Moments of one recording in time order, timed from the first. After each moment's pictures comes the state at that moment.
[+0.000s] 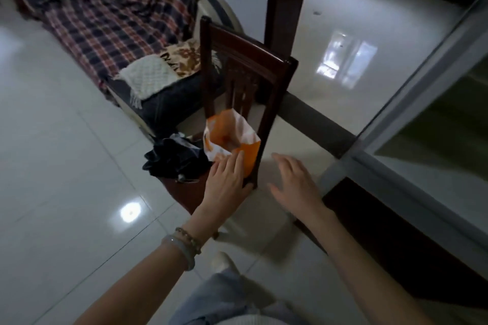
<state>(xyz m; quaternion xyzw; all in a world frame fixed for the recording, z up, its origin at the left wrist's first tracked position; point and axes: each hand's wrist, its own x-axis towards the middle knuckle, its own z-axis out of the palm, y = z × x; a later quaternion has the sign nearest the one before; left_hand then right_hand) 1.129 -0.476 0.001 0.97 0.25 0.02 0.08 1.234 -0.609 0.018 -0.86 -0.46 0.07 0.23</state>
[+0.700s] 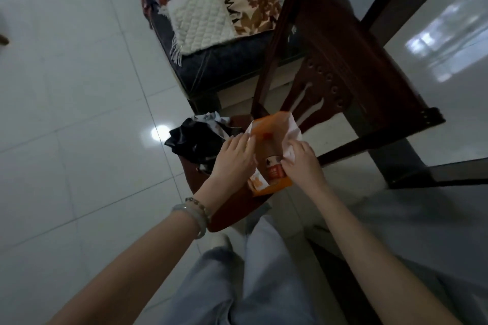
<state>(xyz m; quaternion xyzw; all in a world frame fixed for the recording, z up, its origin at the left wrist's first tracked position) 1.234 -0.259 -0.097 0.93 0.34 -0.10 0.09 1.391 -0.347 -0.116 -0.84 -0.44 0.28 0.19</state>
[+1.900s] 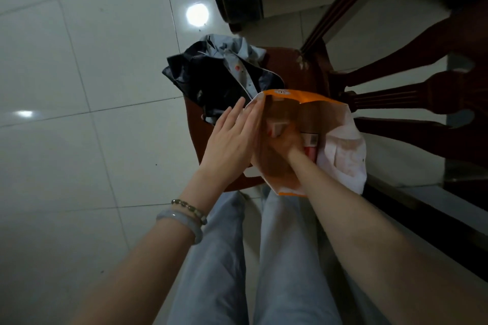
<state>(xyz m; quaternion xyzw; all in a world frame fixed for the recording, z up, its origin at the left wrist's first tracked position) 1.245 -0.207 -0.237 0.85 0.48 -0.10 0.17 1.376 -0.244 -0.390 -0.77 -0.30 0.56 0.00</state>
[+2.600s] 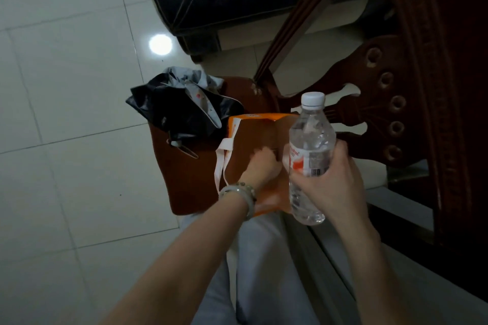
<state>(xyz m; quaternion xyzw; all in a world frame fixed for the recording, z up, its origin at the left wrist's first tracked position) 1.380 -0.234 -0.303 0.58 0.57 -0.24 0.54 1.482 -0.276 -0.140 -0.85 -0.33 0.39 0.11</state>
